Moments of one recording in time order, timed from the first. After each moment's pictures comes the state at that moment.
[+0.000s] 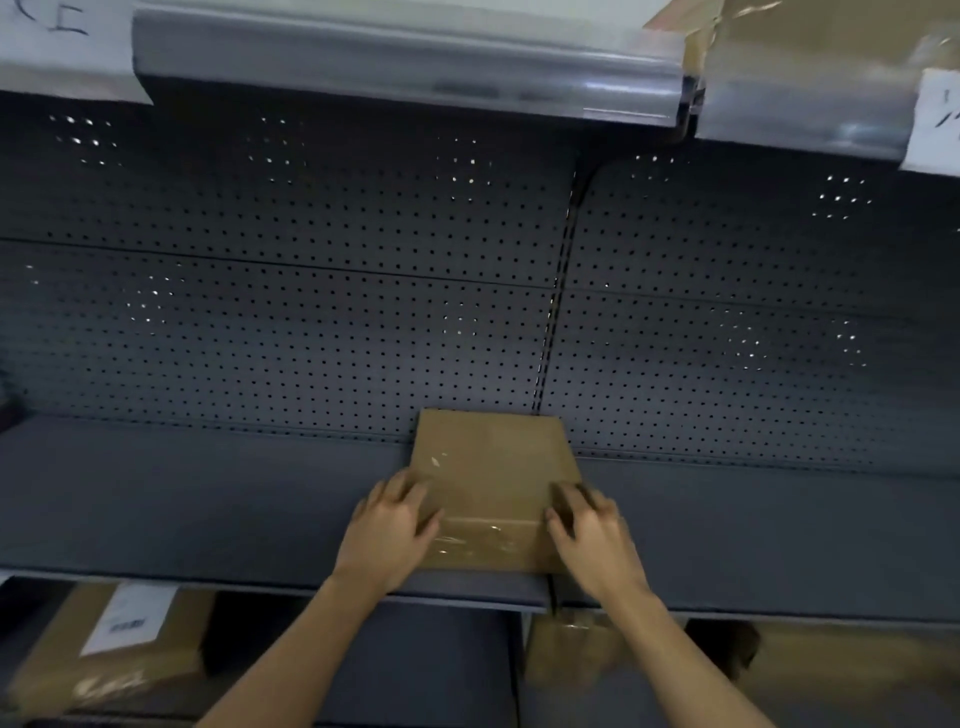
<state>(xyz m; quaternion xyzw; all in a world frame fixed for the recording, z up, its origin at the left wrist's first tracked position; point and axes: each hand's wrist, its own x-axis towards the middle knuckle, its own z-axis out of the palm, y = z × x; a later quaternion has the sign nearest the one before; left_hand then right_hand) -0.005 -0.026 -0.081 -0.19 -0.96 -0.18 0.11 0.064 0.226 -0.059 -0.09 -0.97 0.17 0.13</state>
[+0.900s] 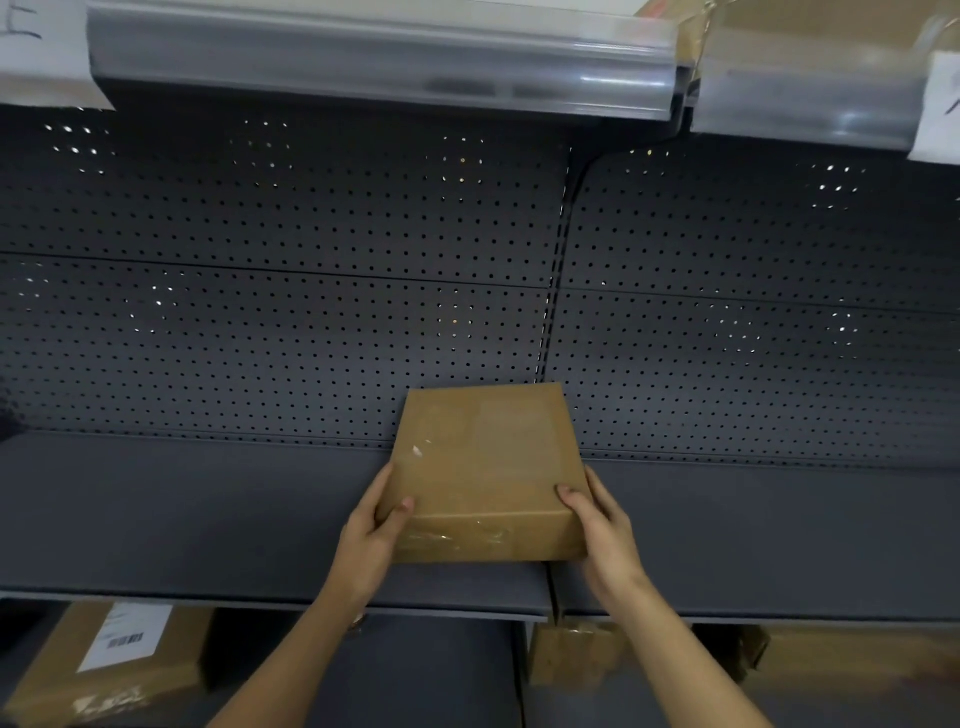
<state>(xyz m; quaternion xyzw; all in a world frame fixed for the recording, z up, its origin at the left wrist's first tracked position) 0.005 -0.031 -0.073 -0.06 -0.72 -0.69 0.00 0.060 0.220 -0.045 -0.16 -0.61 0.77 0.12</state>
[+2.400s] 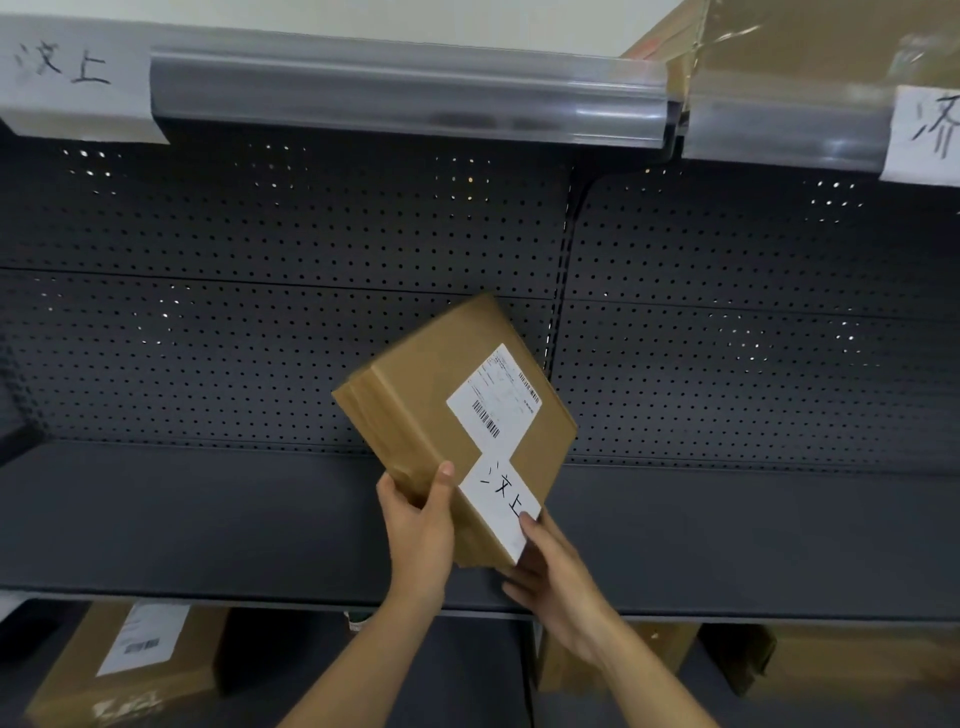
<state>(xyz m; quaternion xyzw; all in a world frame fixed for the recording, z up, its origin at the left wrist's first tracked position) 0.048 0.024 -0.019 0.04 -0.57 -0.82 0.10 0.095 0.159 -0.038 -0.13 -0.61 0.78 -0.06</state>
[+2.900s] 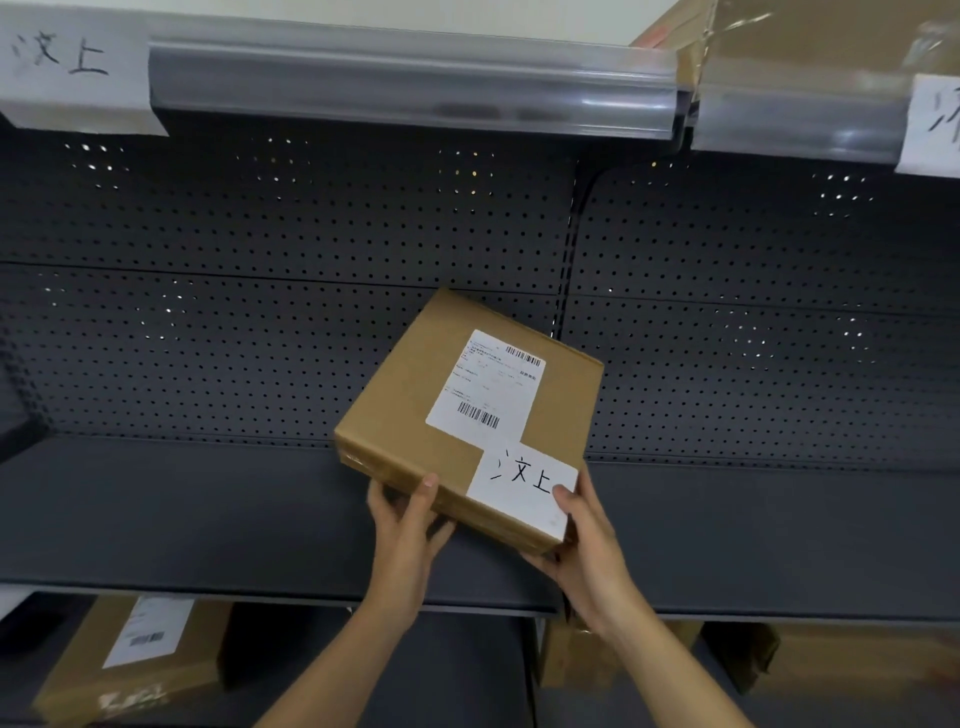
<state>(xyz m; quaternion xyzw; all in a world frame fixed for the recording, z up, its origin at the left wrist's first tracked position) 0.049 -0.002 -0.036 -0.02 -0.51 -0.86 -0.01 0.087 0.180 -0.027 -0.05 -0.57 0.82 0.06</state>
